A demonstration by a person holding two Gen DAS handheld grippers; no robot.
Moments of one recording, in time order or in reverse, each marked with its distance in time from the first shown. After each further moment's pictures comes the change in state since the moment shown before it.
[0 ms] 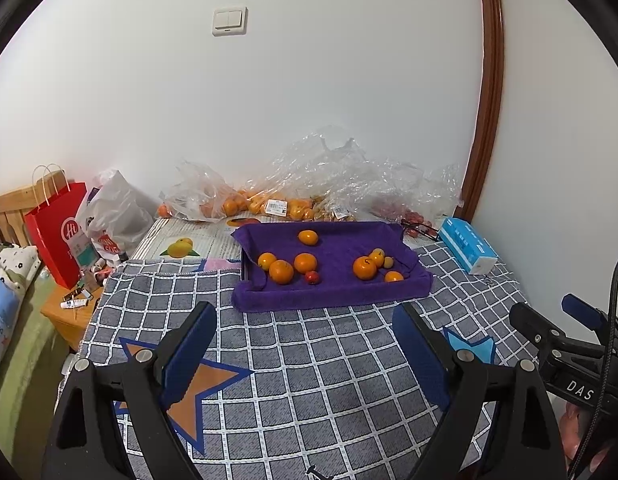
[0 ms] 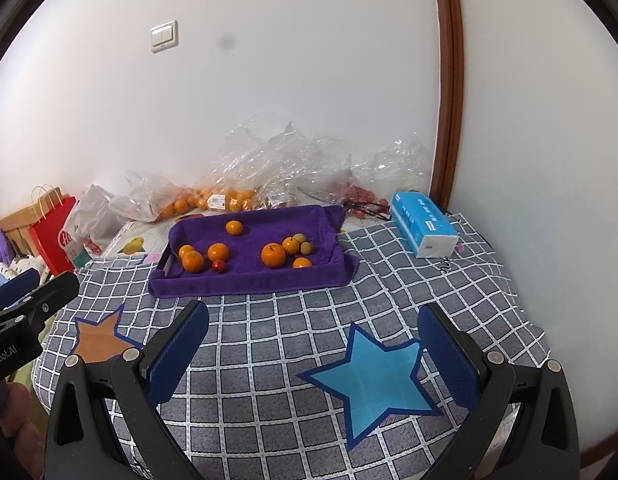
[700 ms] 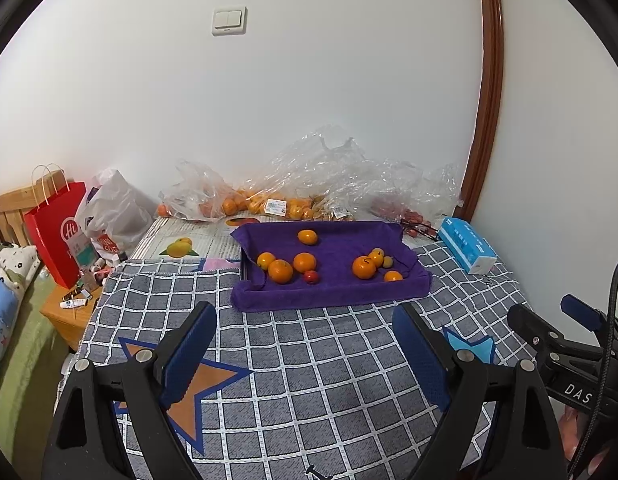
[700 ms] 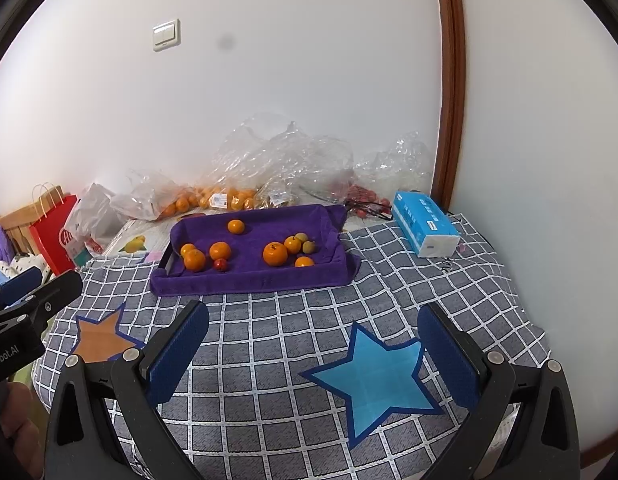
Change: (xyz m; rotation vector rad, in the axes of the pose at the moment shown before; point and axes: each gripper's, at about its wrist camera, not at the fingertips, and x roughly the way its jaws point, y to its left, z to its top) left arm 0.001 0.000 0.002 -0.004 0.003 -0.005; right arm 0.000 0.000 -0.001 -0.003 0.000 0.003
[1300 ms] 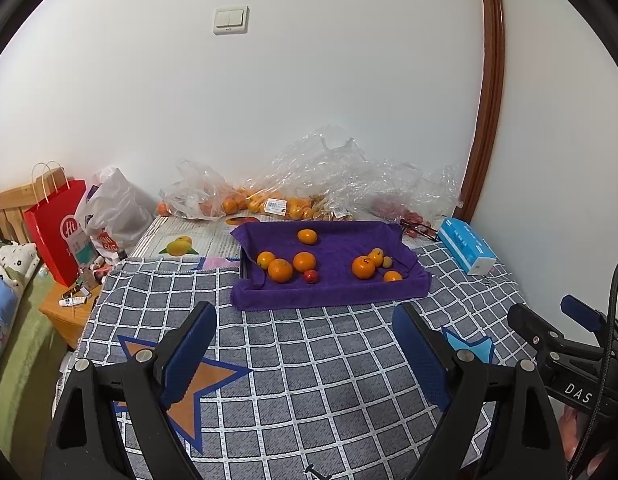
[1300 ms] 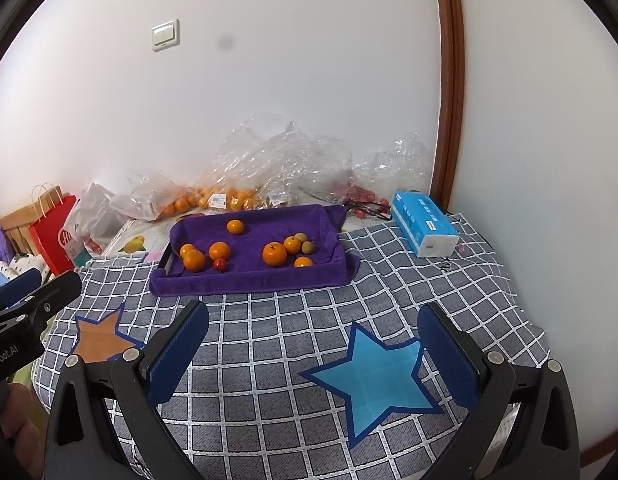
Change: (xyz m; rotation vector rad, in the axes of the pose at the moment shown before) left arm 0.000 0.002 -0.003 -0.007 -0.003 0.000; right arm 0.000 0.000 -0.001 0.003 -0.002 -0.002
